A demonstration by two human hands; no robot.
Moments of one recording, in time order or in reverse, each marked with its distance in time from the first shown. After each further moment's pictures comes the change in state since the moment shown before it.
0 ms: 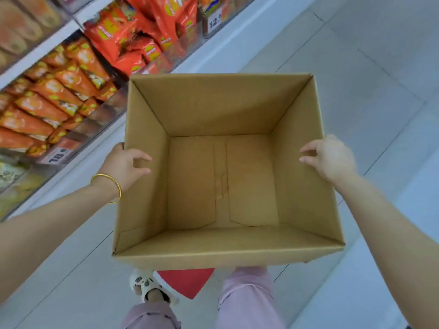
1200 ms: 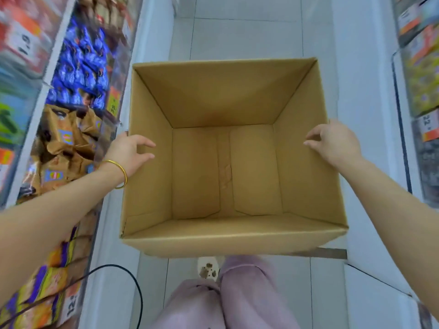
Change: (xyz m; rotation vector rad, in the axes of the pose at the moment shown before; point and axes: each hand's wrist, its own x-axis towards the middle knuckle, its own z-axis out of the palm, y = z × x) left_hand 0.458 0.804 -0.005 0.303 -0.176 0.603; right_hand 0.361 0.436 -0.362 0.315 0.183 0.637
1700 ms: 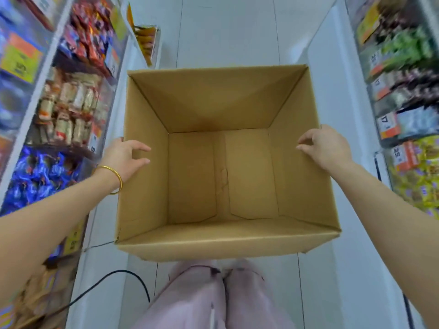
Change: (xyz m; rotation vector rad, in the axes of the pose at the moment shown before) left_hand 0.392 0.174 -0.104 -0.056 -0.013 0.090; right_hand 0.386 -0.040 -0.181 -0.001 0.066 0.064
